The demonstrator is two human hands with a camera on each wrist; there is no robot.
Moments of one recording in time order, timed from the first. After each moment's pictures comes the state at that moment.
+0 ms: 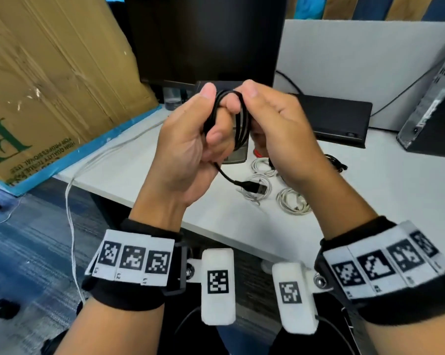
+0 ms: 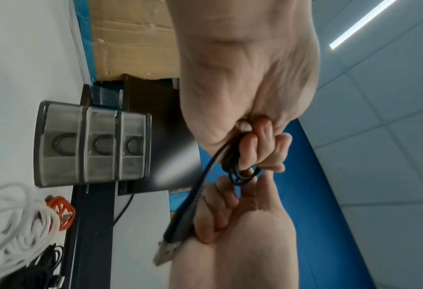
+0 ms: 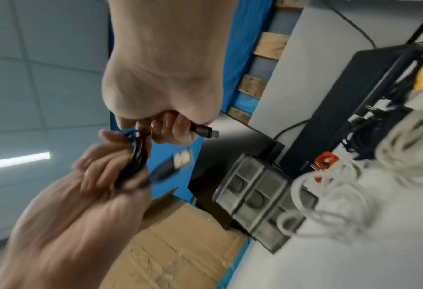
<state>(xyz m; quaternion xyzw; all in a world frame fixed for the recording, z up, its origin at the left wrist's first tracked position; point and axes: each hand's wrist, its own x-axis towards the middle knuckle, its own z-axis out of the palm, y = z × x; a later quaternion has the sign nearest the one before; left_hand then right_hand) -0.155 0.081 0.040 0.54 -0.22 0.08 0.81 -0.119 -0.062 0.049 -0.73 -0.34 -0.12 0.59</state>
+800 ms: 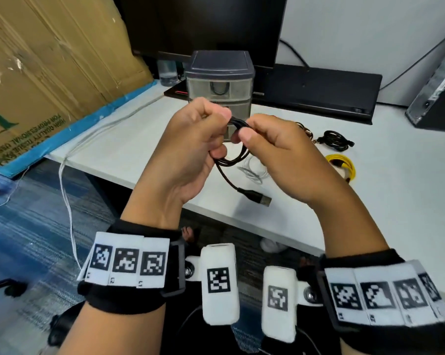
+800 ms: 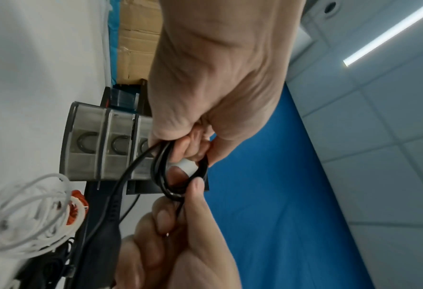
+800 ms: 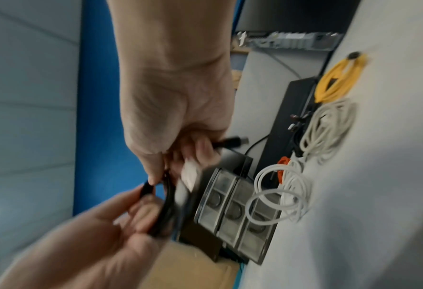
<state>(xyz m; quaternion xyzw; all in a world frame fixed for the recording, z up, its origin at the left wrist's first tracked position) -0.151 0.086 0.008 0.63 -0.05 0.06 0.77 -0.134 -0.079 0.001 -0.85 -0.27 -0.05 0.46</state>
